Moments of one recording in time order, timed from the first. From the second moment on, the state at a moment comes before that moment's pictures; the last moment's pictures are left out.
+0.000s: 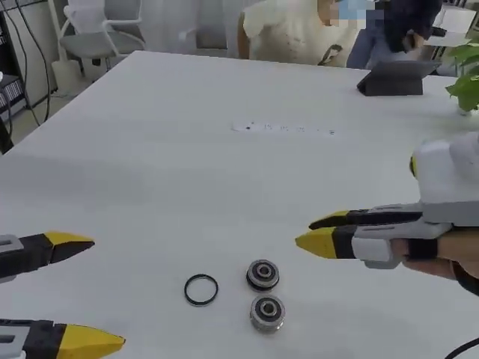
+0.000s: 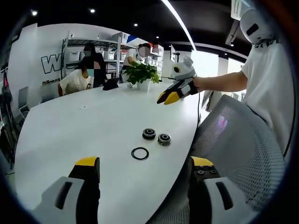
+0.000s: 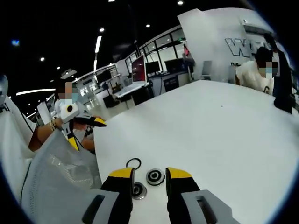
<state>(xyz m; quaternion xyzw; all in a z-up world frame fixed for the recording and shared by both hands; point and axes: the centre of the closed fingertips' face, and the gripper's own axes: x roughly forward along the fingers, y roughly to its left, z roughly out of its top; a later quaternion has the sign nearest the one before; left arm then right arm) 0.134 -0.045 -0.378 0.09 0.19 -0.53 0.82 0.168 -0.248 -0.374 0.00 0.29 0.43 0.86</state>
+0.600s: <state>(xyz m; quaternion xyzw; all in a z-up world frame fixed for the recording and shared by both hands) 0.162 -0.072 -0.313 0.14 0.12 -0.55 0.81 0.168 -0.261 -0.385 0.03 0.29 0.40 0.87</state>
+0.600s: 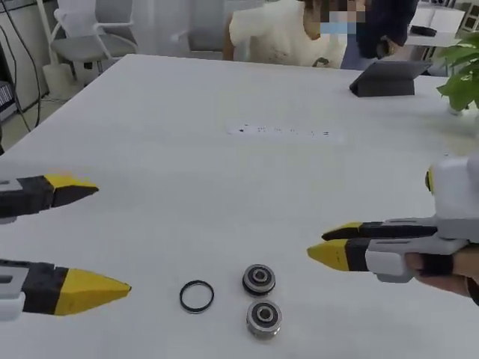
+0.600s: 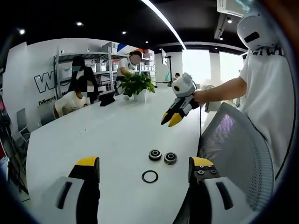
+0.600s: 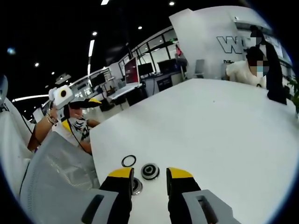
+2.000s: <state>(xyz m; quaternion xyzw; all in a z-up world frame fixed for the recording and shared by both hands) 0.215 -0.196 -0.333 0.21 0.09 -0.64 0.74 0.212 -0.234 -0.424 0.01 0.35 0.39 0.85</state>
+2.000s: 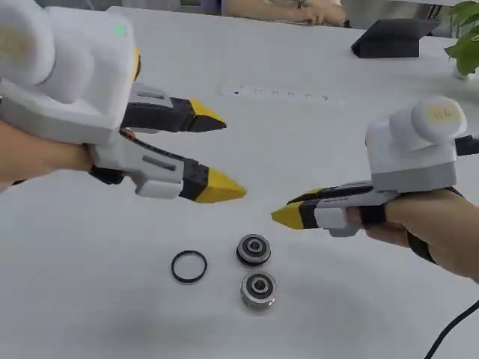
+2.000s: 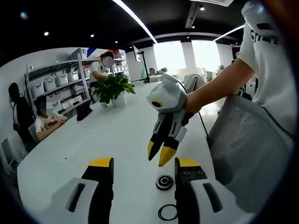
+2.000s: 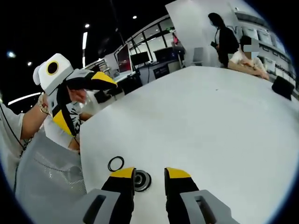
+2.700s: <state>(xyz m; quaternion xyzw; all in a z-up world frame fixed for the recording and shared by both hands) 0.189 -0.216 -0.430 0.19 0.15 -0.64 0.73 0.184 -0.230 -0.467 0.00 0.35 0.44 0.83</state>
